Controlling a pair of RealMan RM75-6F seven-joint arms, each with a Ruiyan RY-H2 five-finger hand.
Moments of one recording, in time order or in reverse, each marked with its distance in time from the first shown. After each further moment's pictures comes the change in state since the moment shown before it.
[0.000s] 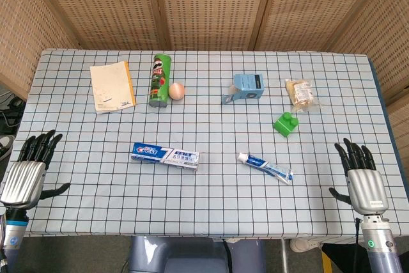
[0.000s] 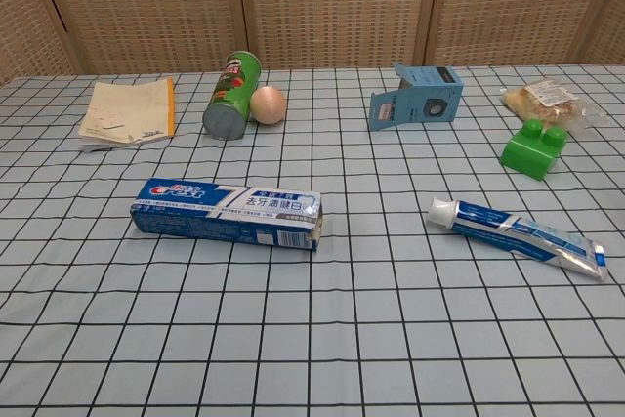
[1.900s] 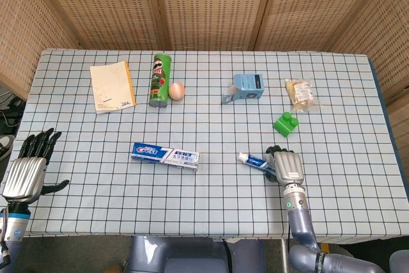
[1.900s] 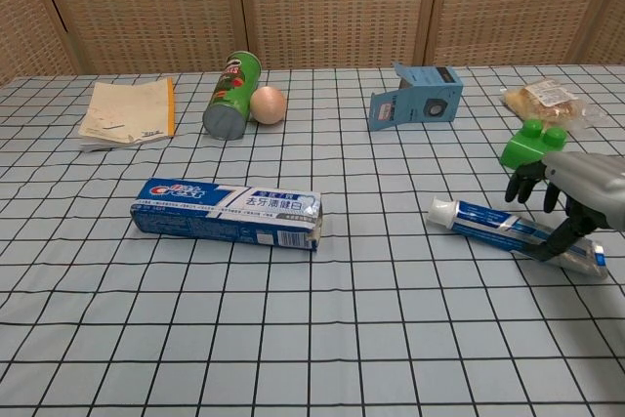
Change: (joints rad) left arm -0.021 -0.015 -0.034 0.018 -0.096 -0.065 0.034; right arm 0.325 -0.468 0.125 0.132 0.516 -0.258 -0.401
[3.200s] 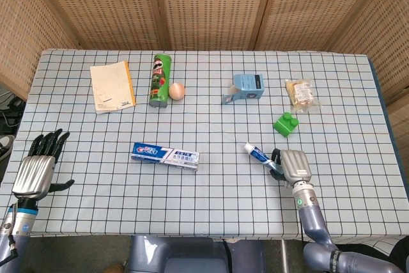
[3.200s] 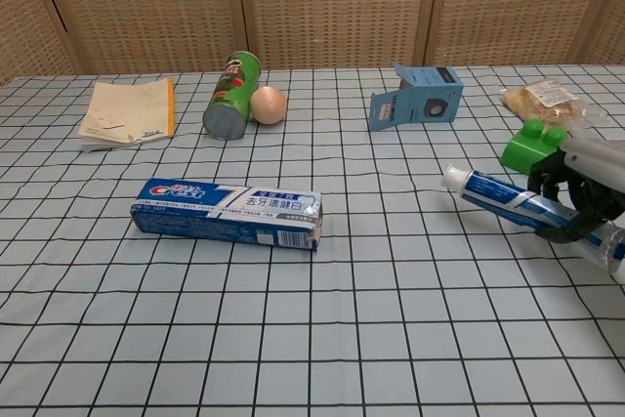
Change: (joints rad) left arm -0.044 -0.036 -0.010 0.037 -0.045 -0.071 0.041; right arm 0.004 0.129 -0.022 -0.012 -0.094 -0.097 0.190
